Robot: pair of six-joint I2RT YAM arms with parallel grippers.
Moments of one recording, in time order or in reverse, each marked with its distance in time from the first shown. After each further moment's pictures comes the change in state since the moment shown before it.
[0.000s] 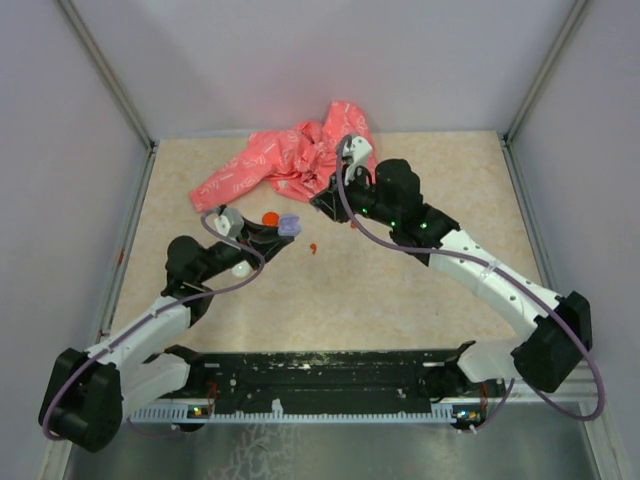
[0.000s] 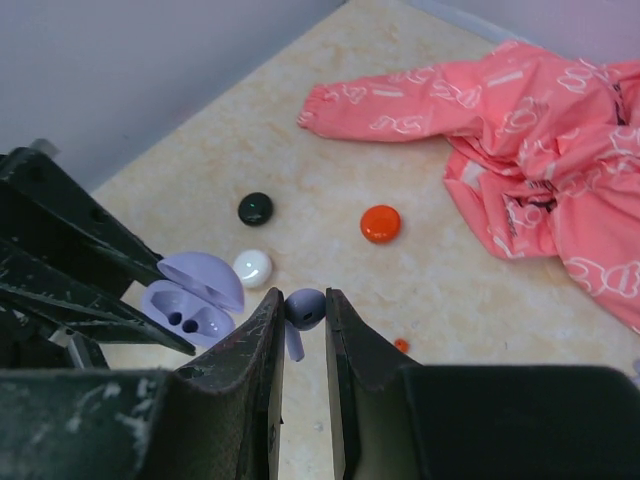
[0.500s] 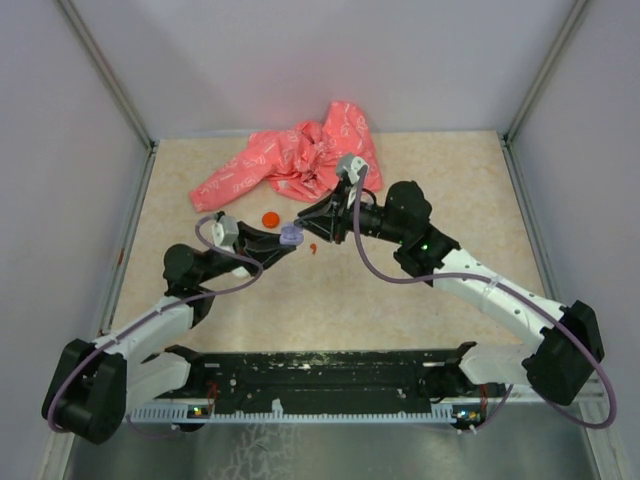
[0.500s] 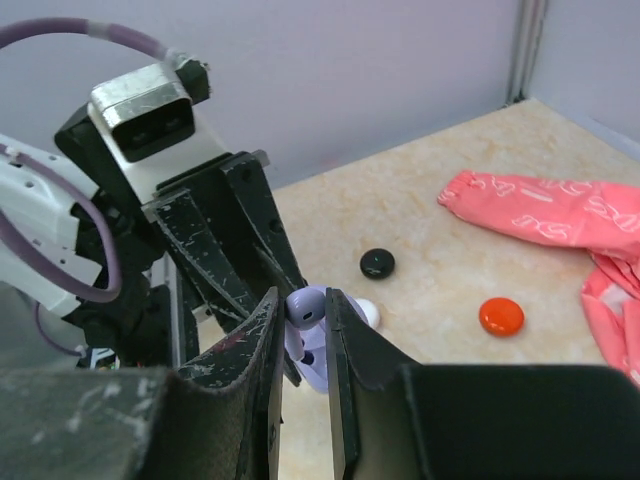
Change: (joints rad) left arm 0.013 0.045 -0.039 0.220 0.150 -0.087; right arm 0.042 -0.100 -0.190 0.348 -0.293 0.043
